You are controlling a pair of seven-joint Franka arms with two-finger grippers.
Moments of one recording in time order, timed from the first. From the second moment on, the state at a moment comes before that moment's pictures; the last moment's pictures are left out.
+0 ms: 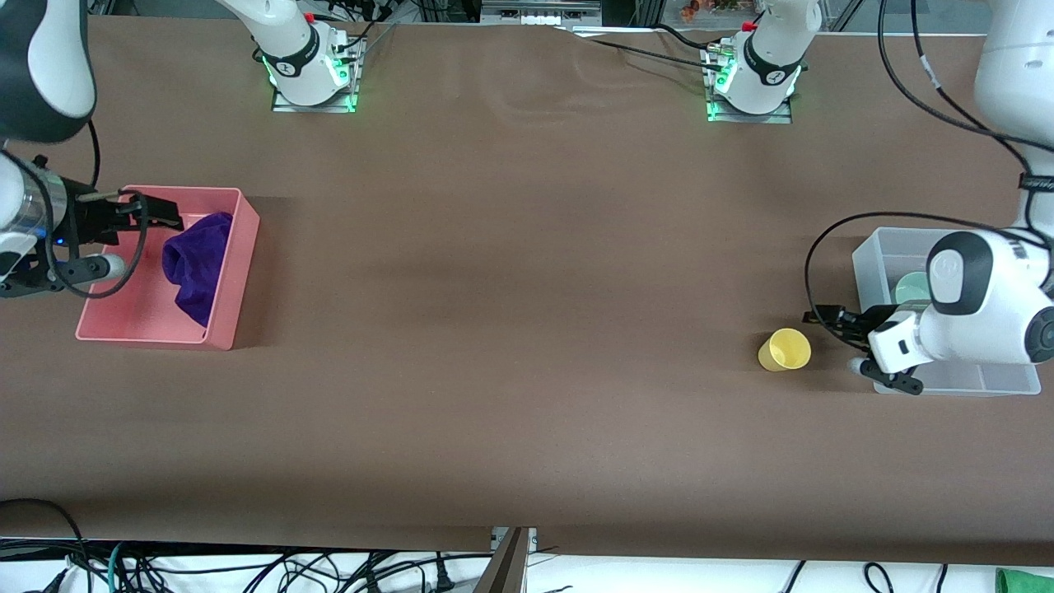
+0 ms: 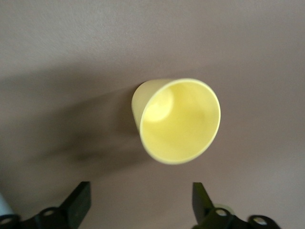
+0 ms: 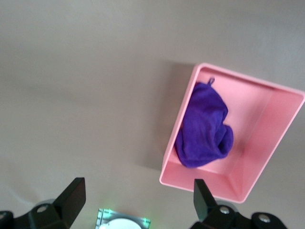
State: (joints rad) left arm 0.41 0.68 -0.34 -1.59 -0.08 1.92 0.30; right arm 0.16 0.23 -0.15 -1.42 0.02 1.45 -0.23
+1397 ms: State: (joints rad) left arm 0.39 0.76 -0.34 -1.58 -0.13 2.02 0.12; right arm 0.16 0.17 -0.13 -1.39 0.00 1.48 -0.05
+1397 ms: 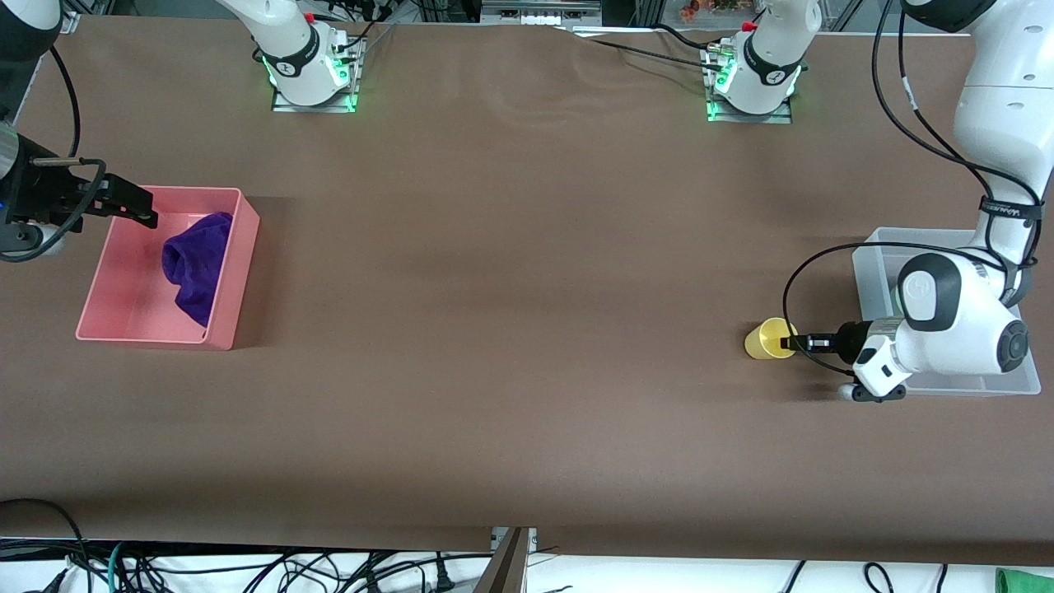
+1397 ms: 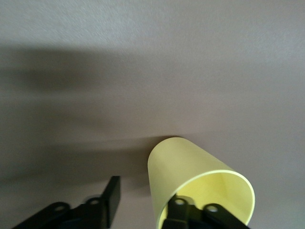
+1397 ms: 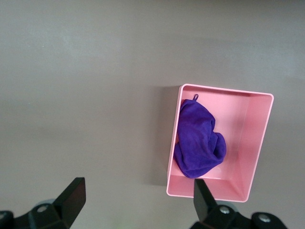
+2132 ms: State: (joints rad) left arm 0.39 0.64 -0.34 -1.44 0.03 1.74 0.18; right arm 0.16 0.17 -0.13 -1.39 0.00 1.49 -0.05
